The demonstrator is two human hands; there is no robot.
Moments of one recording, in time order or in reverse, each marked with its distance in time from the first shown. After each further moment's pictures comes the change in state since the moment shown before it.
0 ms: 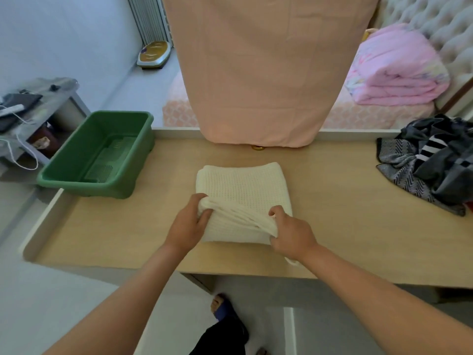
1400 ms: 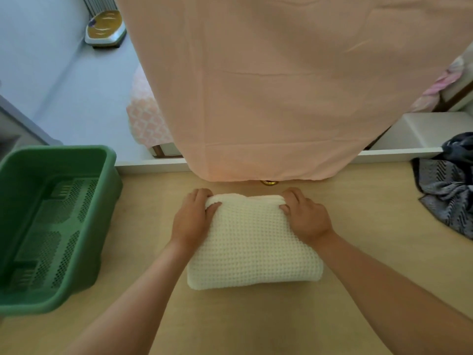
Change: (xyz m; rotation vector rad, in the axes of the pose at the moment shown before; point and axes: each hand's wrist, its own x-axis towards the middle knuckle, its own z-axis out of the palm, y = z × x) left_hand 0.280 -0.086 0.026 0.198 -0.048 0.056; right_hand 0.270 0.057 0.000 -0.375 0.297 -0.004
